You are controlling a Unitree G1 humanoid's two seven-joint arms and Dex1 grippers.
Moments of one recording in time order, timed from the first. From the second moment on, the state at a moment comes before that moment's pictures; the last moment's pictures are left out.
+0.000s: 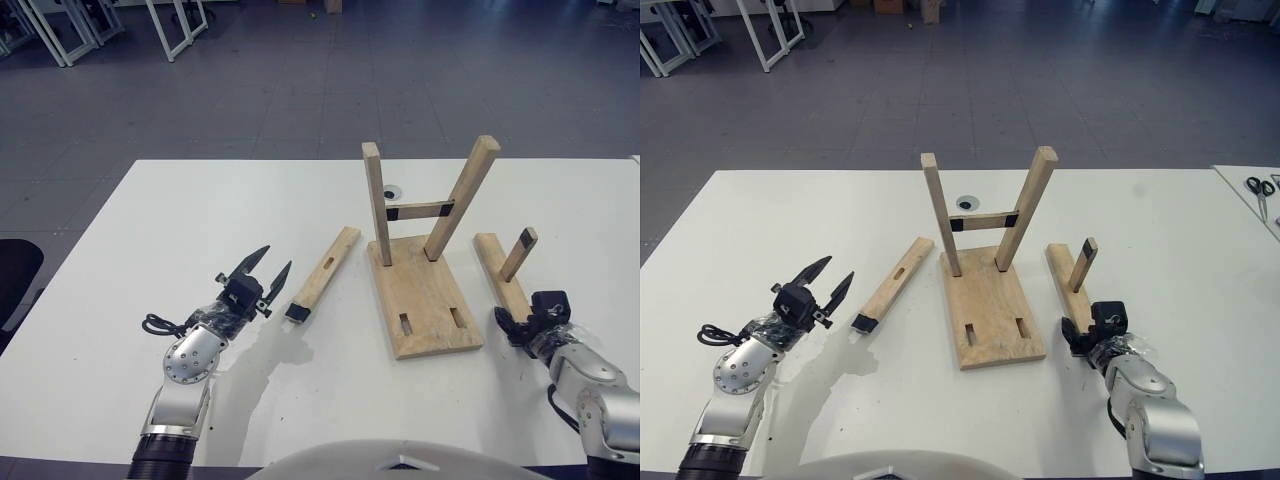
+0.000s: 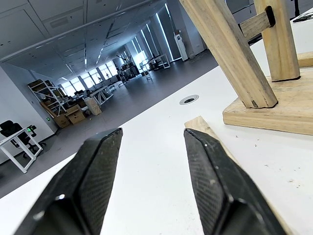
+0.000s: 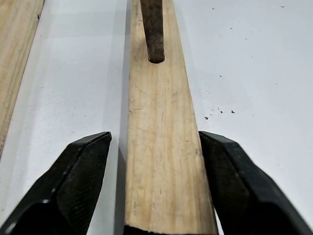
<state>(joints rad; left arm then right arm) 0.18 0.39 0.00 -0.05 -0.02 -0.38 -0.43 0.25 -0.41 -0.22 -0.38 0.28 0.77 0.18</state>
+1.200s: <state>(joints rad) -0.22 0.39 0.08 -0.49 -1.70 0.73 -0.09 -0.32 -0.41 -0.20 -0.41 1.36 0.92 0.51</state>
